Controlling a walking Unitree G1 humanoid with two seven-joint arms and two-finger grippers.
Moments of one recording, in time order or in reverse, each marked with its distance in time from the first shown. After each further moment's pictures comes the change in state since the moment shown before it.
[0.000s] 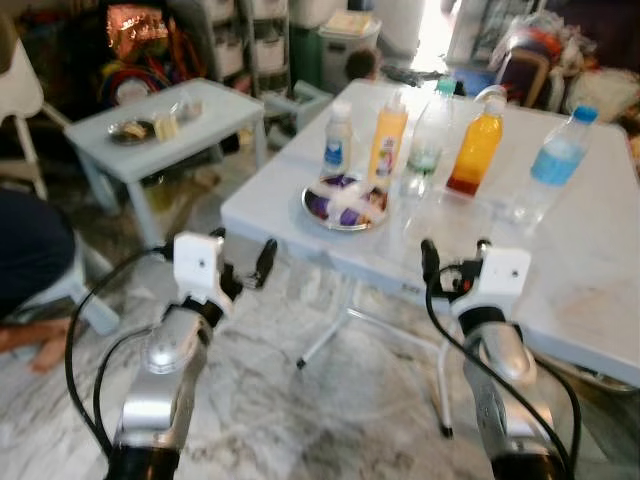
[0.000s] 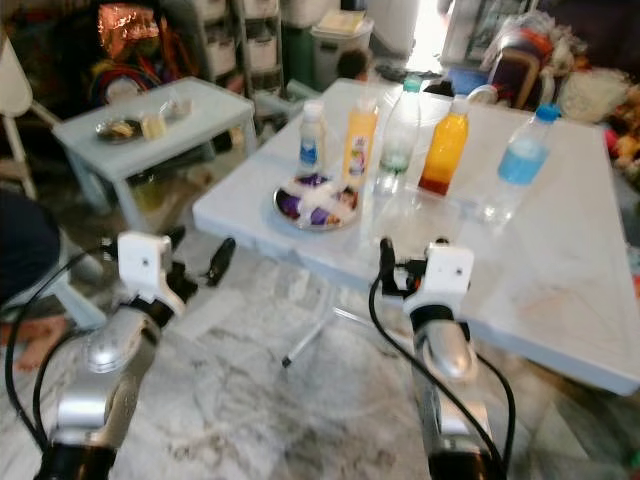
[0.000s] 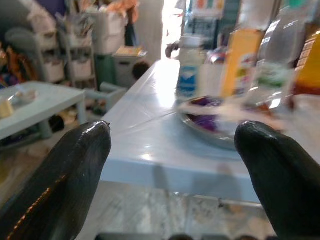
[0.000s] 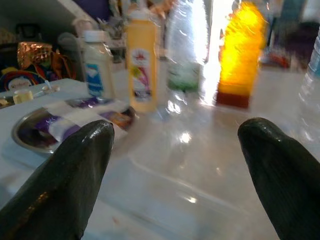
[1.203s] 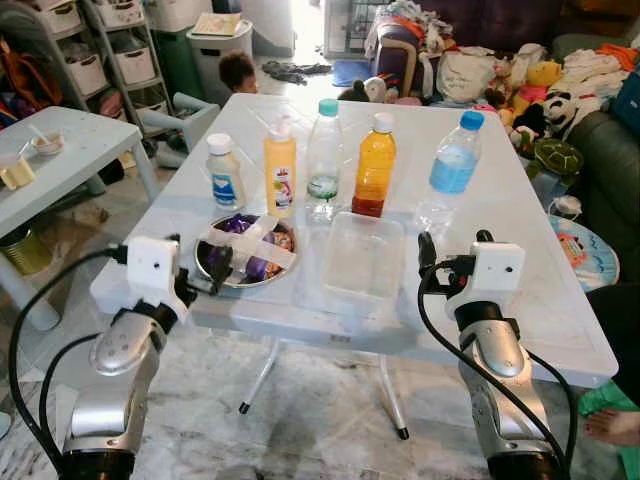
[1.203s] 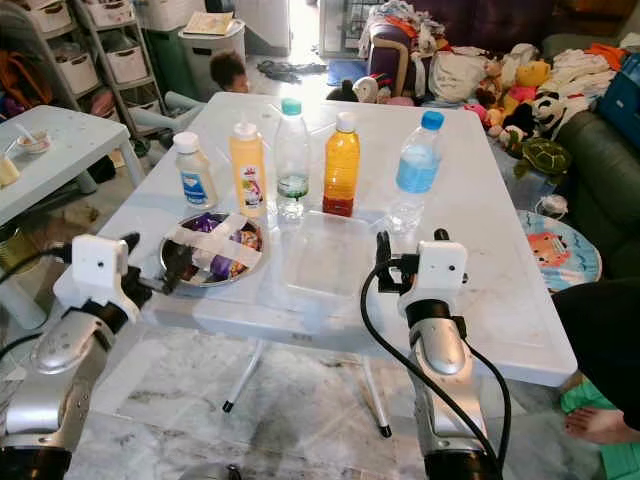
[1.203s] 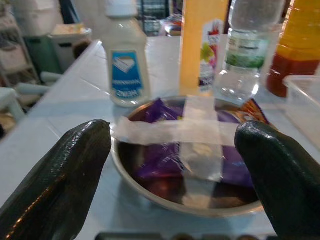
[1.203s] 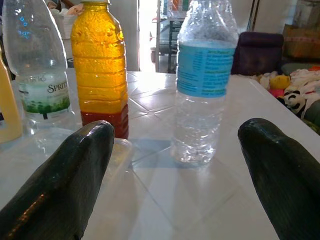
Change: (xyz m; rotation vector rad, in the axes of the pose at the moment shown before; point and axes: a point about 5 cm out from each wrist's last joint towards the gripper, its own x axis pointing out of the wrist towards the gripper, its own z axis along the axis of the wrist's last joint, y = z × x) left arm -0.018 0.034 -0.010 0.035 0.113 0.034; right arm 0.005 -0.007 0.005 0.001 -0.002 -0.067
